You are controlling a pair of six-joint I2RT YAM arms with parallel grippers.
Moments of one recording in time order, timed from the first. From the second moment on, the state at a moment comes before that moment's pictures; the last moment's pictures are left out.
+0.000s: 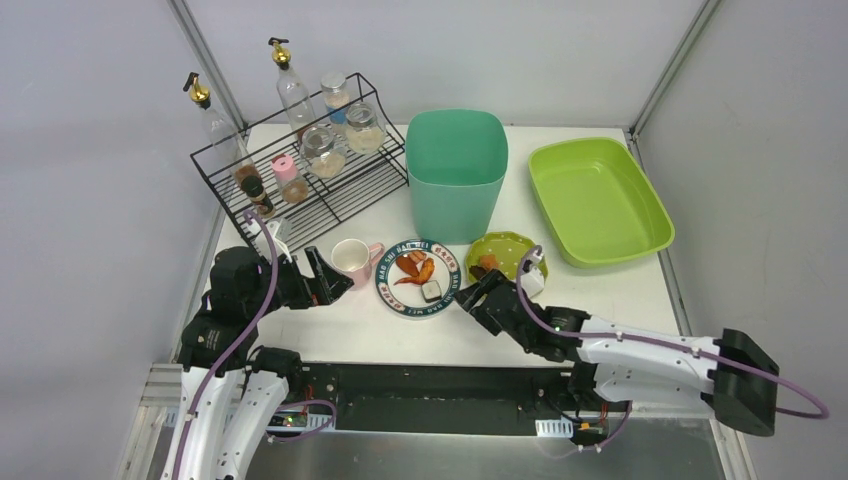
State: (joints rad) left arm -0.13 0.45 0.77 -0.86 0.41 -0.49; right arm 1.15 0.92 0.46 -0.28 0.47 1.50
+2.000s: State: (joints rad) left arm -0.13 0.50 0.77 -0.85 0.41 -0.49; right arm 1.22 1.27 0.29 0.31 0.65 1.70
